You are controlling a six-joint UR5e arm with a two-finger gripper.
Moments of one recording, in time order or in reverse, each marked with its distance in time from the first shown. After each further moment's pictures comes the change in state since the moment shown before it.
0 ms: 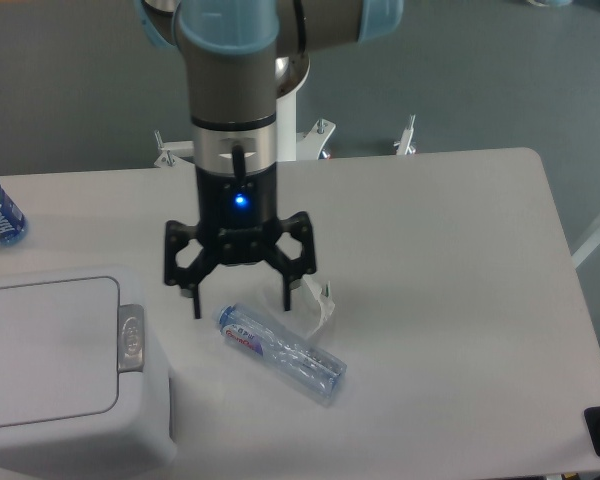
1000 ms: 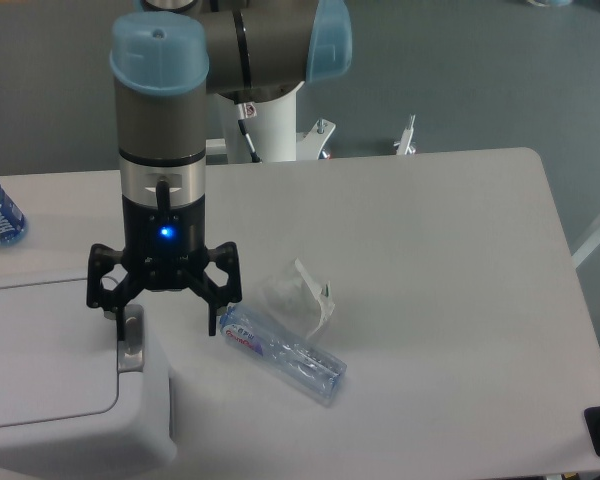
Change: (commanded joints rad) arm -0.052 -0.043 0.008 0.002 0.003 -0.035
